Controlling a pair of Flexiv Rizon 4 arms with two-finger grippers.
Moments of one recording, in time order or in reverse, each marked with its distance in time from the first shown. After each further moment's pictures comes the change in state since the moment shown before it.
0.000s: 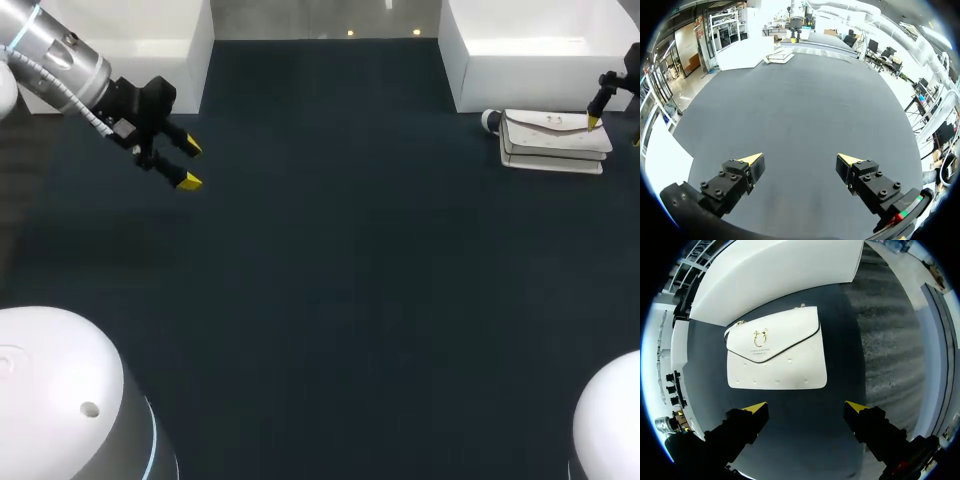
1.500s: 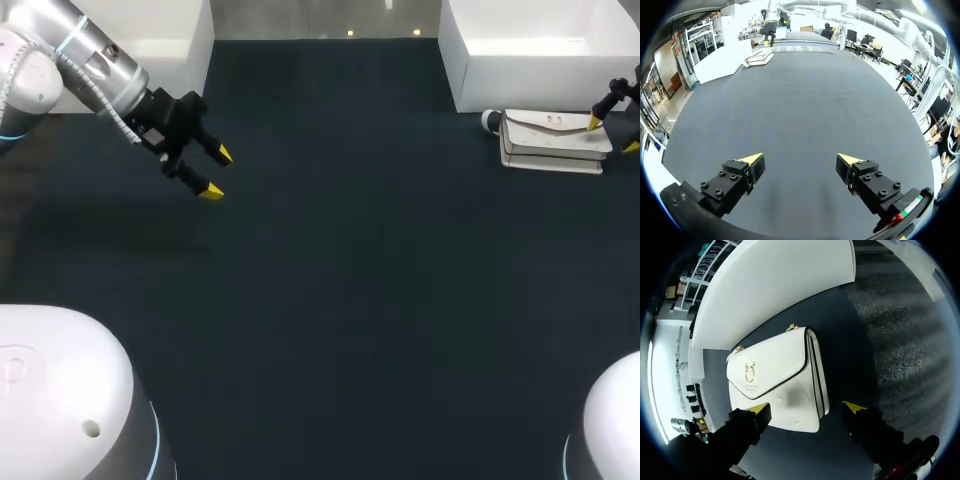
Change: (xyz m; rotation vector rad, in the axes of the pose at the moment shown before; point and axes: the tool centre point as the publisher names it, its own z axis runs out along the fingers) left arm -0.018 -0.006 0.054 0.003 0.111 0.179; right arm -0.014 0.049 0.037 -0.064 0.234 0.057
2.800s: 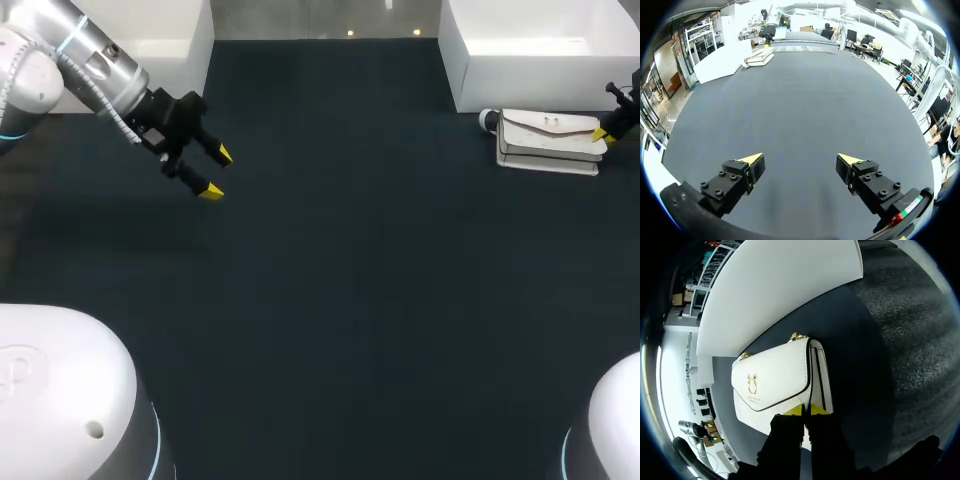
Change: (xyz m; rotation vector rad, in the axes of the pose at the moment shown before) left arm 0.000 0.000 0.000 0.000 0.000 0.000; right arm 0.008 0.009 0.021 -0.030 0.112 0.020
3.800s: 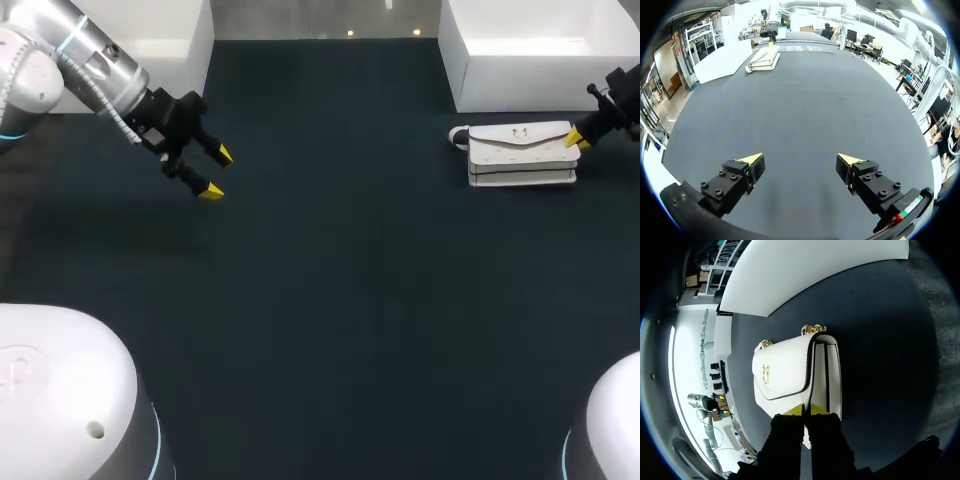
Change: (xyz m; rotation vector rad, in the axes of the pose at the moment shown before) left arm 0.000 0.000 0.000 0.000 0.000 0.000; right arm 0.061 -0.066 0.007 0.177 0.145 -0.107
